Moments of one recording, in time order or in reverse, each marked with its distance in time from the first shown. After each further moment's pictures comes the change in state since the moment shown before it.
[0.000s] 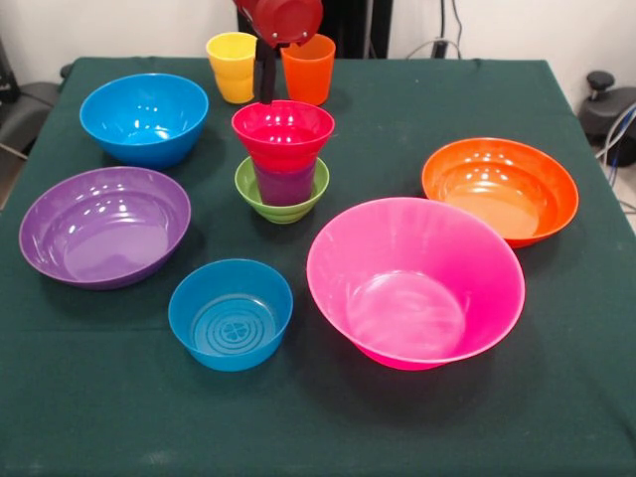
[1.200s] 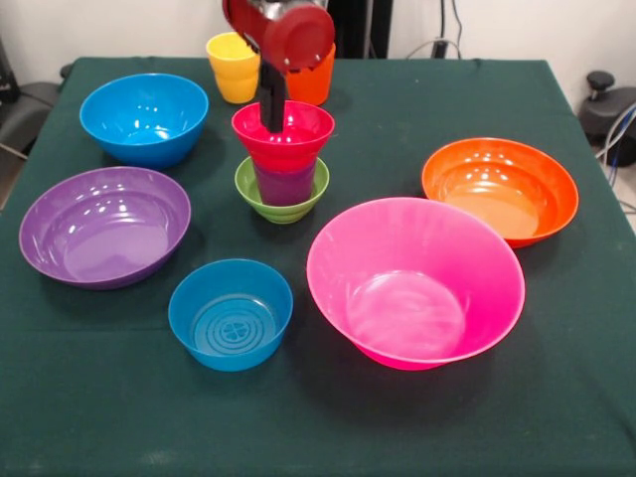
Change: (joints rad) arm -0.050 0.067 0.113 -0.136 -0.001 0.084 -0.124
